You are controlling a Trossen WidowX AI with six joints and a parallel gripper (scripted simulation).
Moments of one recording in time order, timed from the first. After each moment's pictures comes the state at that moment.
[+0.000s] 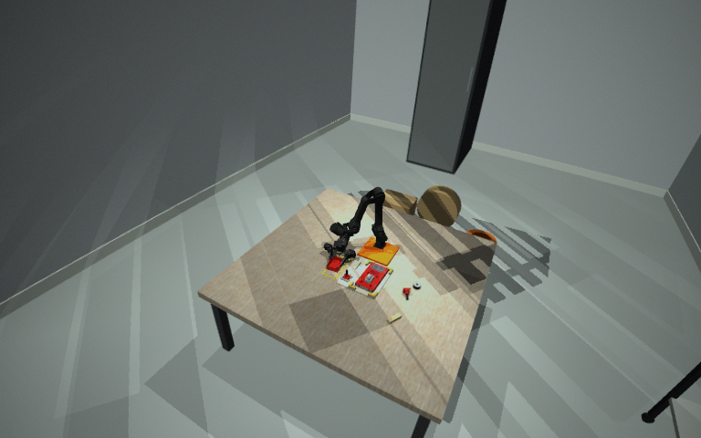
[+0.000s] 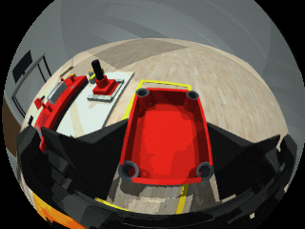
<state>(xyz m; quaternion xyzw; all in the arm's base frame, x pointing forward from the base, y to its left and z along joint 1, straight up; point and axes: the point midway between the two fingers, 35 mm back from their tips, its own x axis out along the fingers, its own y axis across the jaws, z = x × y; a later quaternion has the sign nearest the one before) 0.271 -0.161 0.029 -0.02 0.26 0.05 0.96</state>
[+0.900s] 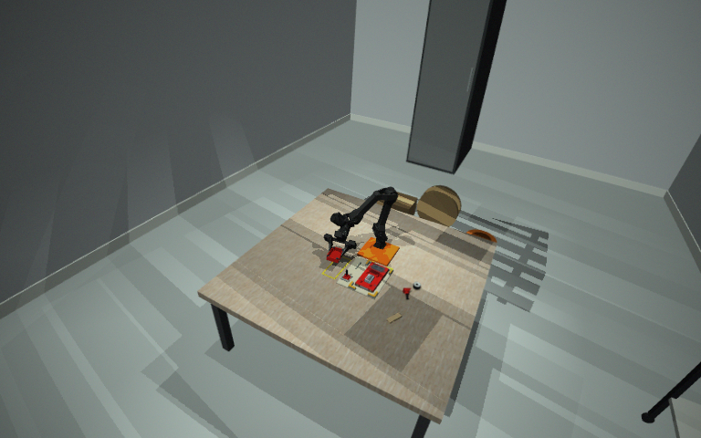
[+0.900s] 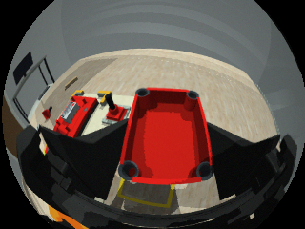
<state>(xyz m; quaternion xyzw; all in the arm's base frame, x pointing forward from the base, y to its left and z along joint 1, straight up) 0.272 -0.161 0.097 -0.02 0.26 0.05 0.96</state>
